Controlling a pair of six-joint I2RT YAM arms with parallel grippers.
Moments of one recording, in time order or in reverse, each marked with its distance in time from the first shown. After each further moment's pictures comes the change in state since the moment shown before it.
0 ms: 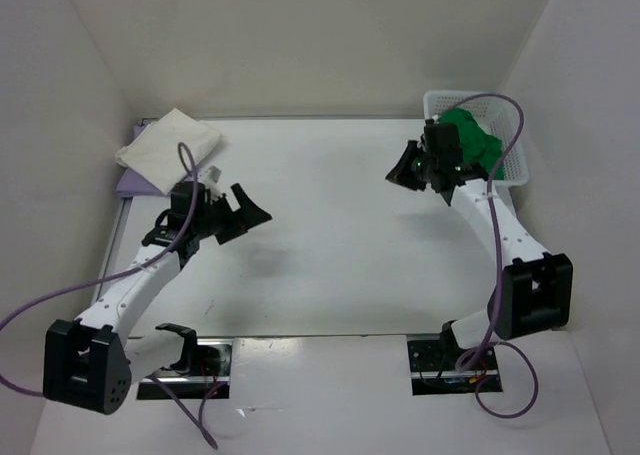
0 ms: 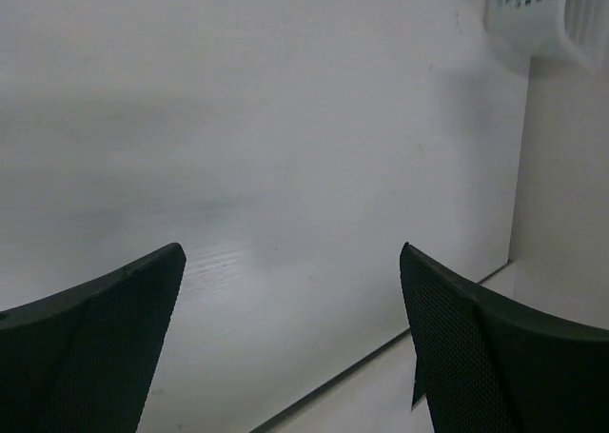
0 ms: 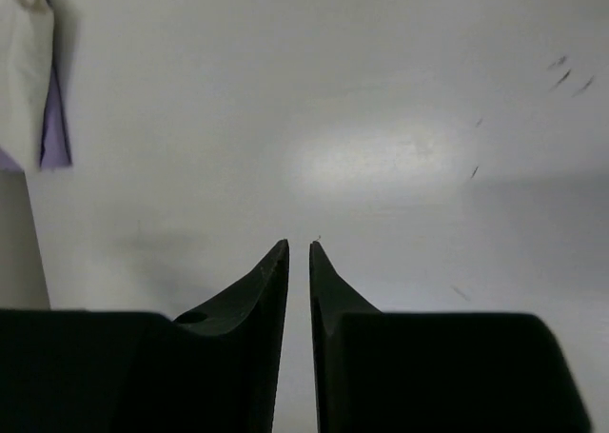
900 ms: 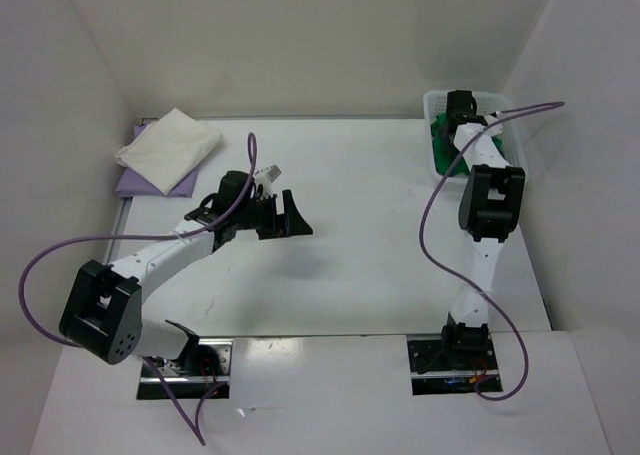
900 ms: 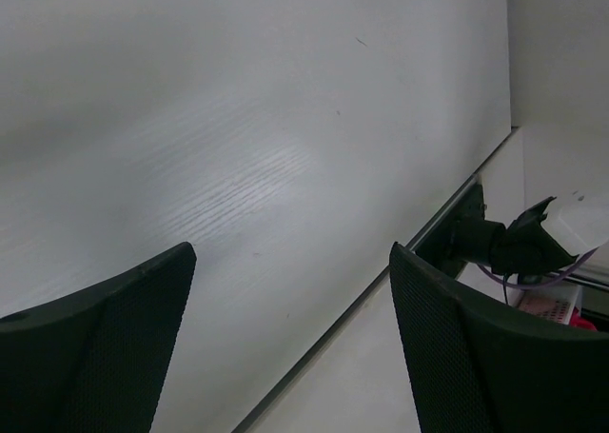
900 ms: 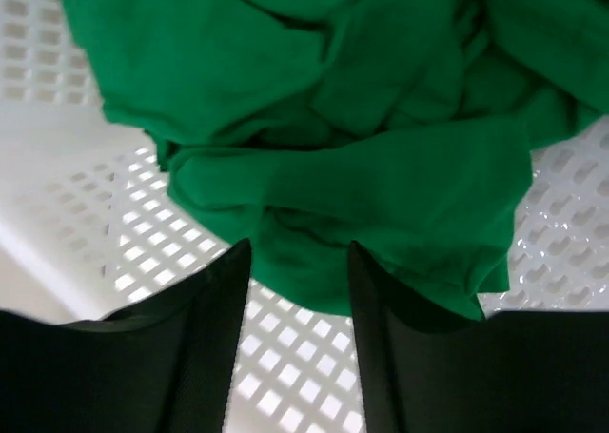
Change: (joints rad) left arm -0.278 0.276 0.149 0.071 0.131 0.105; right arm -0.274 0.854 0.787 -0.097 0.575 0.528
